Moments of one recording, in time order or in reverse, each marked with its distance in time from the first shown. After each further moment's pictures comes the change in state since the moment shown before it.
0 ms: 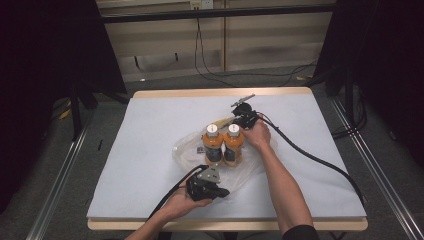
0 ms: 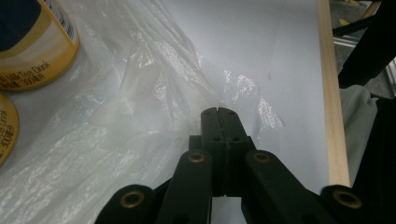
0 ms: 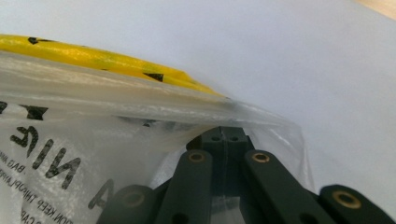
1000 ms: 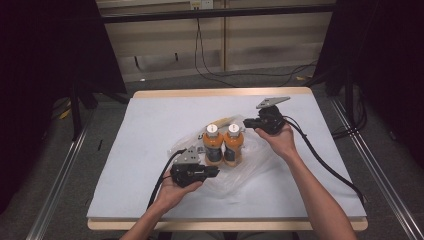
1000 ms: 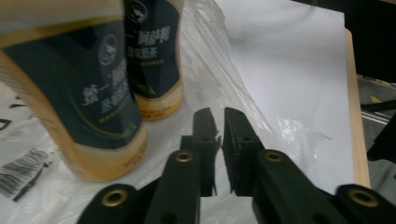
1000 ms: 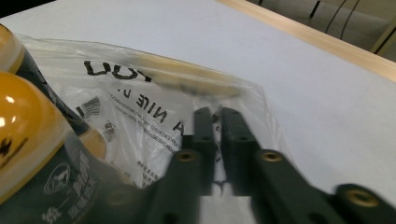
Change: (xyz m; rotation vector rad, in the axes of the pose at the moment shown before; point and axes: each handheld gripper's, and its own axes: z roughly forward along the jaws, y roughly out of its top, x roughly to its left) left arm 0.021 -0.002 -0.048 -0.254 0.185 -0.127; right arm -0.004 -0.035 -0.104 -0.228 0.125 -0.041
